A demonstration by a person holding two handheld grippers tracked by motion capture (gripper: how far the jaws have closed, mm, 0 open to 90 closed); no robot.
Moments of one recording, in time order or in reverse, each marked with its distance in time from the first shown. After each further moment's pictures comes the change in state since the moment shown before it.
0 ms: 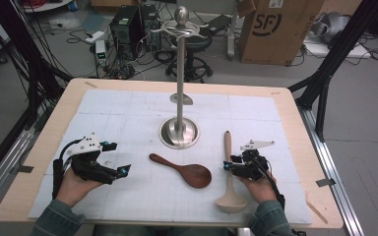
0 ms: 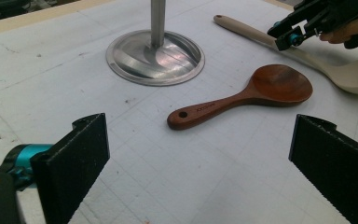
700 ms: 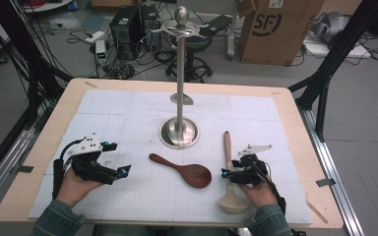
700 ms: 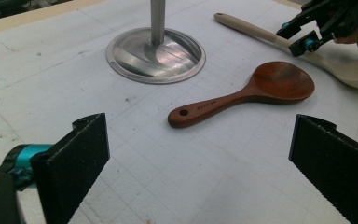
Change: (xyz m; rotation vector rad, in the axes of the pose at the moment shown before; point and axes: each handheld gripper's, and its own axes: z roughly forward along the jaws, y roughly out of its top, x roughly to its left) left arm 0.000 0.000 0.001 0.011 0.004 0.011; right arm 0.013 -0.007 -0.004 0.053 0.003 -0.015
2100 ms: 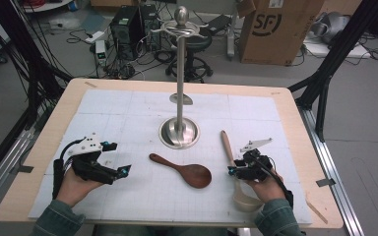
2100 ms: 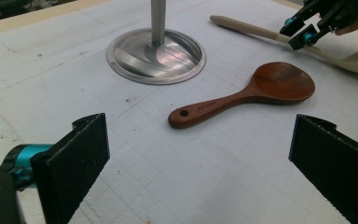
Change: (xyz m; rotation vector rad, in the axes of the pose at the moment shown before) left arm 0.000 0.000 0.000 -0.004 0.000 -0.001; right arm -0.013 0.012 -0.011 0.101 -0.003 -0.099
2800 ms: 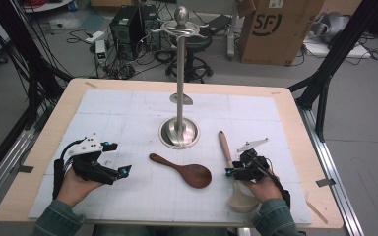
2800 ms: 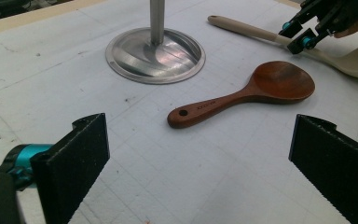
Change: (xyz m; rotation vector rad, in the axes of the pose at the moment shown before) left arm -0.001 0.000 0.000 -0.001 -0.002 0.000; right arm 0.004 0.002 0.008 0.037 0.020 0.028
